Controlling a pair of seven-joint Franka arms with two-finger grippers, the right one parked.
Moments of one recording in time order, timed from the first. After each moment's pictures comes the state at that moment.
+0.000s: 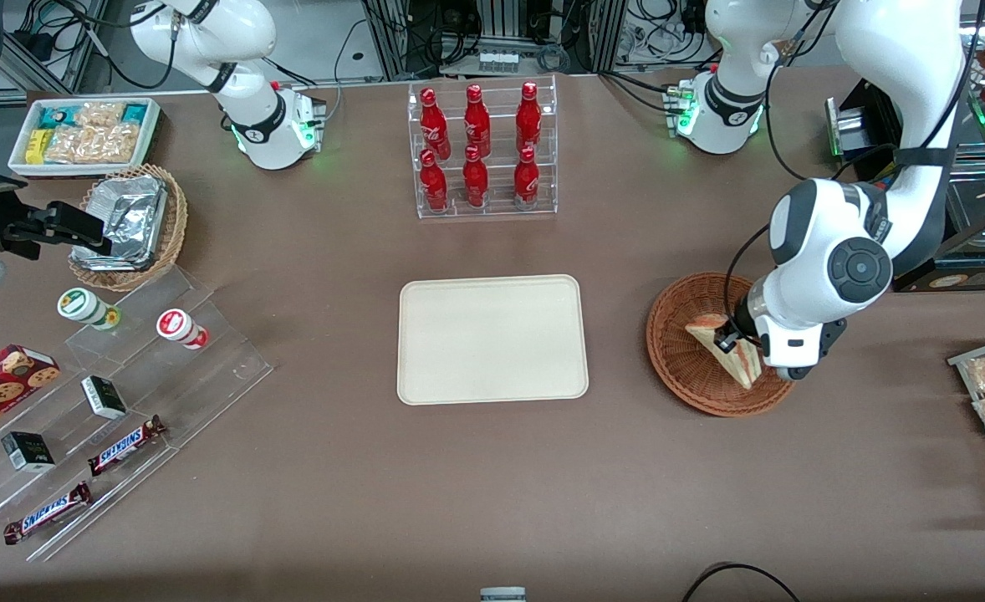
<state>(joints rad) -0.03 0.27 -0.23 -1.90 -0.01 2.04 -0.99</state>
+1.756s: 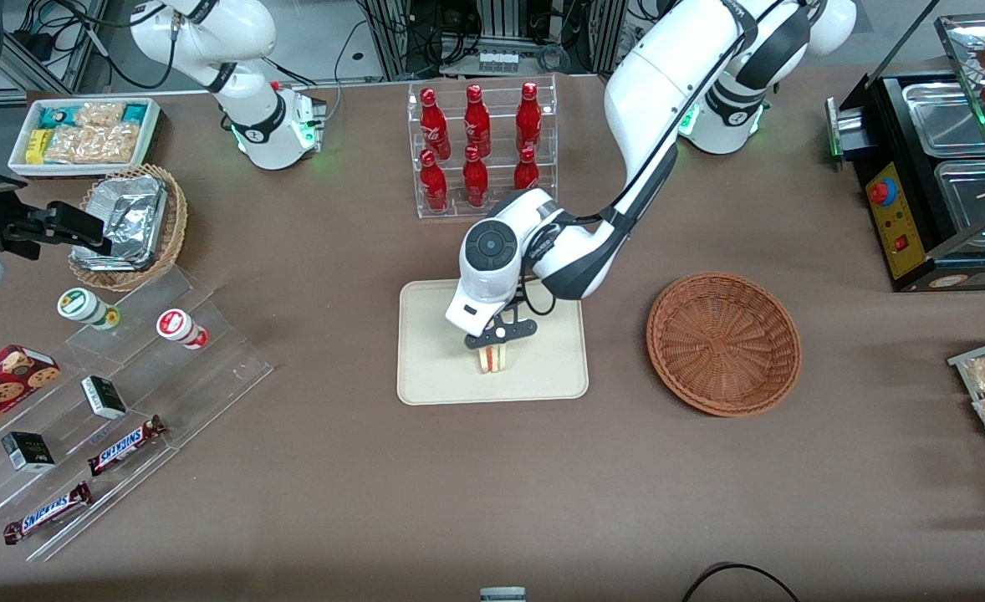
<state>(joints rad) -0.64 0.79 -0.22 -1.39 0.05 2.15 -1.07</state>
